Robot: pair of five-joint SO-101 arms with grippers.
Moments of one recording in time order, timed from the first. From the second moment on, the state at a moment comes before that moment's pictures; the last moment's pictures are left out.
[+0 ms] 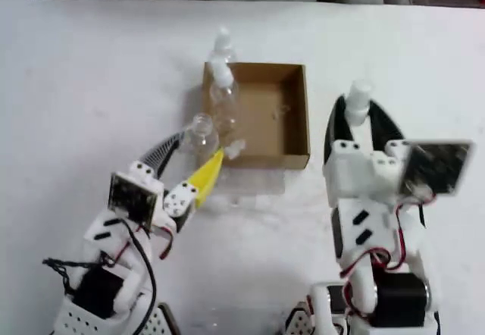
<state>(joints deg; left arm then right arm) 18.6 -102.5 83.6 36.3 -1.2 -3.0 -78.4 42.5 46.9 -3.2</state>
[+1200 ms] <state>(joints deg) 17.3 -104.1 94.9 25.1 -1.2 -33.7 -44.8 12.3 36.7 -4.5</state>
